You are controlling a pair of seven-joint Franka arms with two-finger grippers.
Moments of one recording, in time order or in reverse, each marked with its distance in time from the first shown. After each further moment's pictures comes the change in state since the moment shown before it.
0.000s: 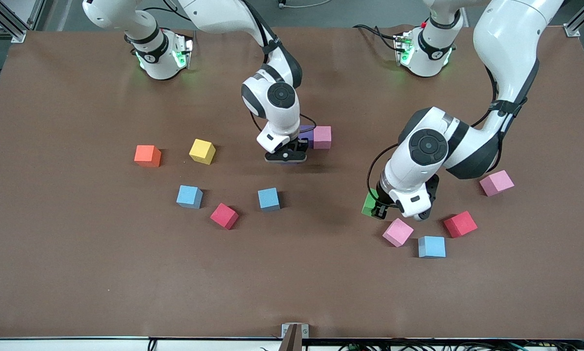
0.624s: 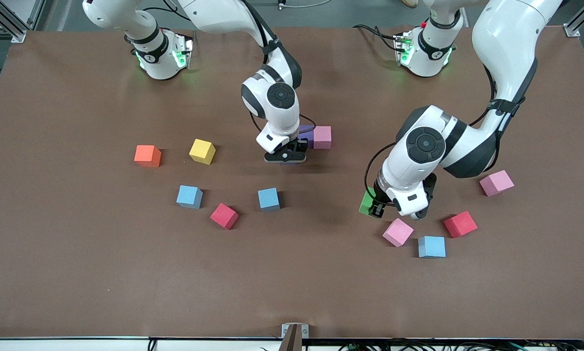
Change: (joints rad) left arm 0.001 0.000 -0.013 0.001 0.000 0.000 0.000; right arm 0.000 0.000 -0.005 -0.001 0.000 -0.004 0.000
